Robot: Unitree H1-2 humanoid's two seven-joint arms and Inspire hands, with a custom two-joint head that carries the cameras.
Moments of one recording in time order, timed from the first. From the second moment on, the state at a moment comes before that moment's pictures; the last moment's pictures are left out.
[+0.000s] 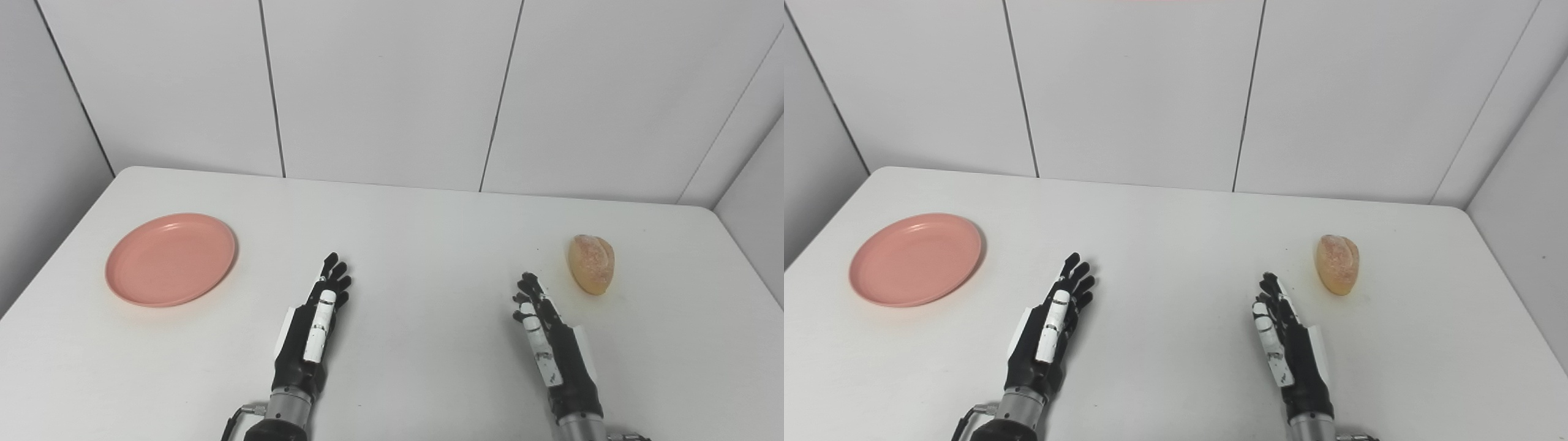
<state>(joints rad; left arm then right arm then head) -0.12 -0.06 -0.07 0.00 -0.04 -0.02 -0.02 -0.10 -0.01 0.06 0.00 -0.15 -0.06 -0.06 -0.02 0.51</state>
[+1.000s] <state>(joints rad) -0.12 -0.05 -0.08 0.00 -0.02 -0.02 -0.02 -0.10 -0.01 0.06 0.00 -0.15 -0.06 -0.05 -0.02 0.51</state>
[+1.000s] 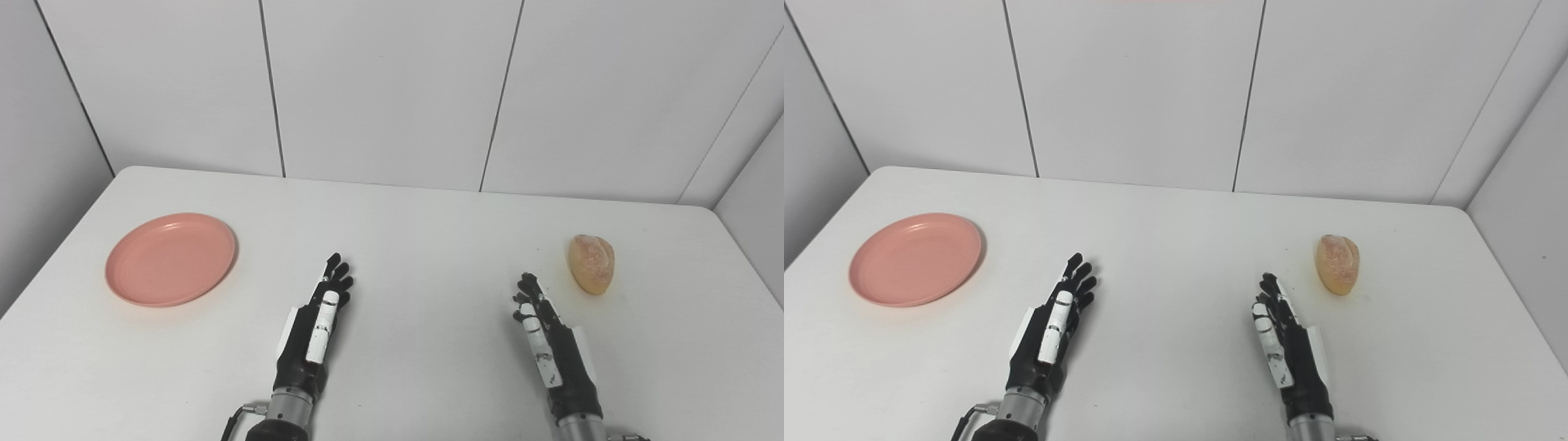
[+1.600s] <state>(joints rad) -0.16 -0.14 -0.12 0.10 0.09 -0.08 0.04 -0.12 -0.07 0.03 0.05 -0.01 -0.15 0.03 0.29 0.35</state>
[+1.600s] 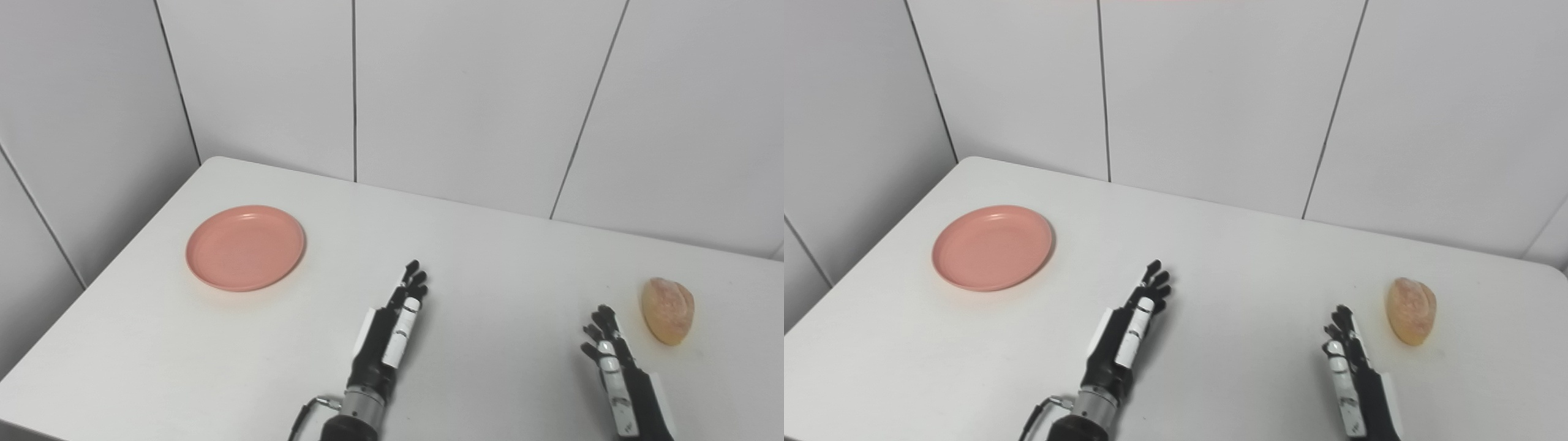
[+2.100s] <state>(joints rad) -0.22 -0.18 -0.15 0.23 0.16 -0.20 0.11 -0.16 -0.10 -0.02 0.13 0.10 -0.18 0.08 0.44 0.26</state>
